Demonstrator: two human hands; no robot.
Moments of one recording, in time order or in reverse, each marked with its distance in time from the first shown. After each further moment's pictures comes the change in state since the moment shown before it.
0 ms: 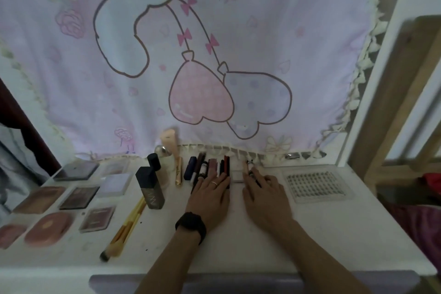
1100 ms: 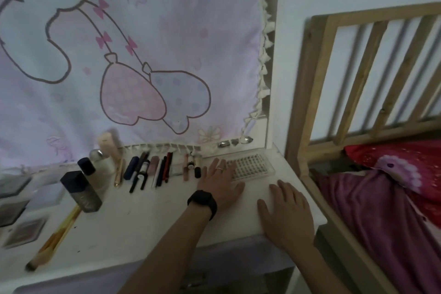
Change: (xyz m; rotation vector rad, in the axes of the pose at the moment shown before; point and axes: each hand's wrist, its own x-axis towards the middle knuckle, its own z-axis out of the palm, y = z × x) left_hand 0.039 0.176 0.017 -0.015 -0.255 0.087; right_hand -0.139 0.134 -0.071 -0.060 0.119 0.394
